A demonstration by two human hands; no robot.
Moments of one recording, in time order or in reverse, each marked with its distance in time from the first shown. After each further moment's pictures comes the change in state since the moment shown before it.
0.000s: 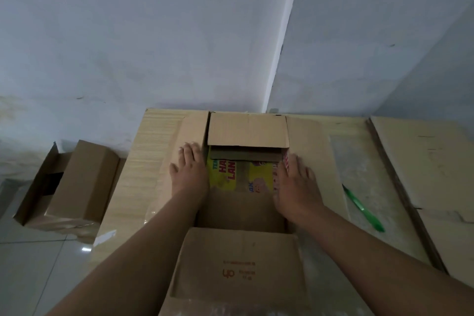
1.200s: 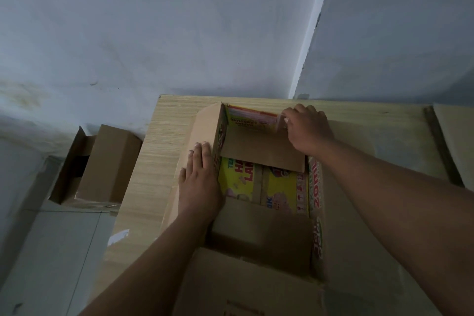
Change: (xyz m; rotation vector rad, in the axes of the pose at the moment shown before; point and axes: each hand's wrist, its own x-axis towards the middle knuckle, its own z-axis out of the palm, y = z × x) left_hand -0.008 -0.004 0.004 -0.155 0.021 -0.024; right_hand 0.181 0.012 -0.012 0.098 0.166 -0.162
